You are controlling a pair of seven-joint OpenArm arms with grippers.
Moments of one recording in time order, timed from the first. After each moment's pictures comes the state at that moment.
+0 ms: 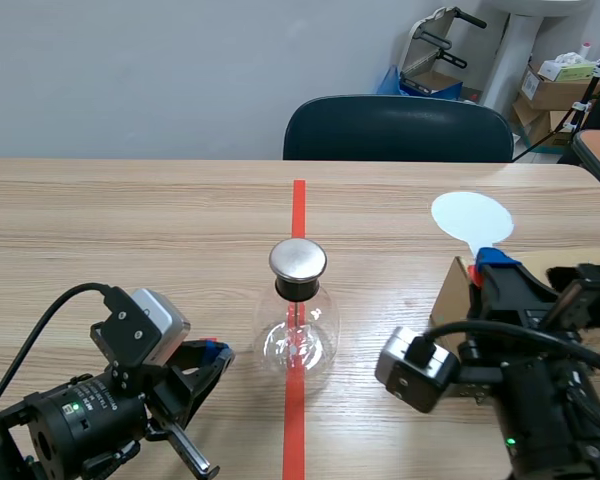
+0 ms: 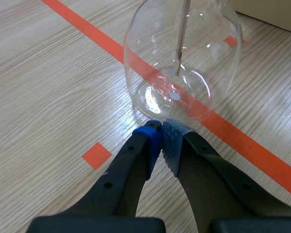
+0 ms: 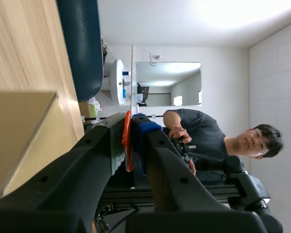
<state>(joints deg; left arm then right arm) 14.5 -26.6 26.3 79.8 -3.7 -14.8 -17.0 -27.0 24.8 -24.2 89.0 -83.6 -38.7 -22.9</state>
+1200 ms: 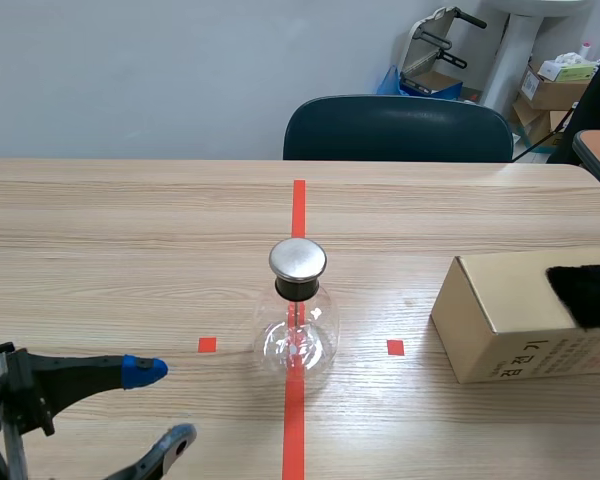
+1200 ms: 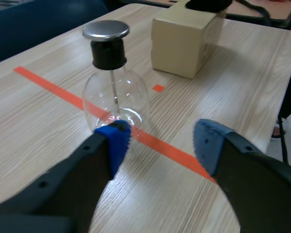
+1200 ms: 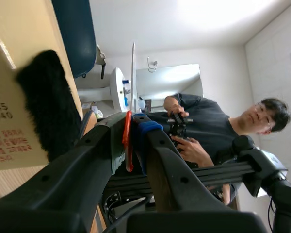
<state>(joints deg) 33.0 -50.2 26.3 98.5 -8.5 -15.0 -38.2 -35.0 10.5 30.1 76.7 -51.1 -38.5 56.6</state>
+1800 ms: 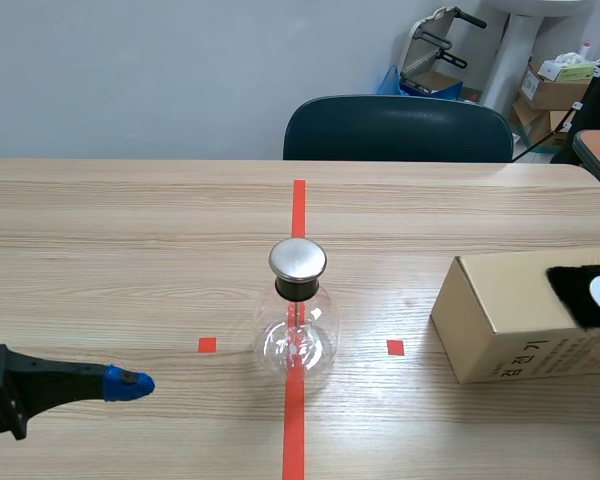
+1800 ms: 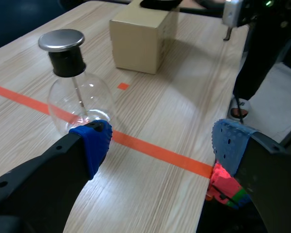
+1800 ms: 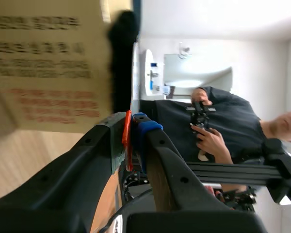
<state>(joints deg) 35.6 -58.0 26.3 103.0 -8.1 -19.0 -39.9 -28.4 9.8 32.6 66.2 -65.2 -38.5 50.2</state>
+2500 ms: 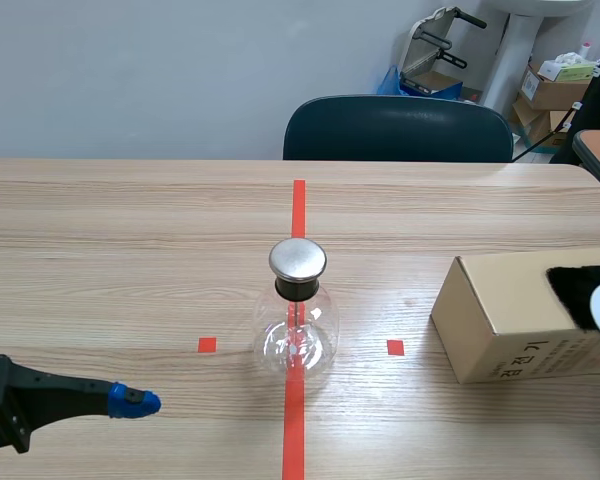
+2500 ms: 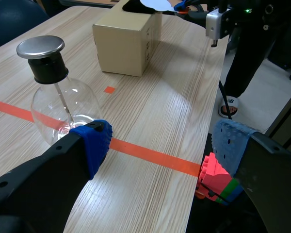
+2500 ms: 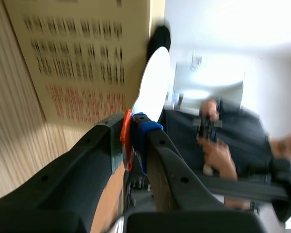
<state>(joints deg) 35.6 -58.3 27.1 103.0 -5.3 -19.5 -41.0 -28.2 10.0 32.6 64.4 -71.1 -39.0 50.5</state>
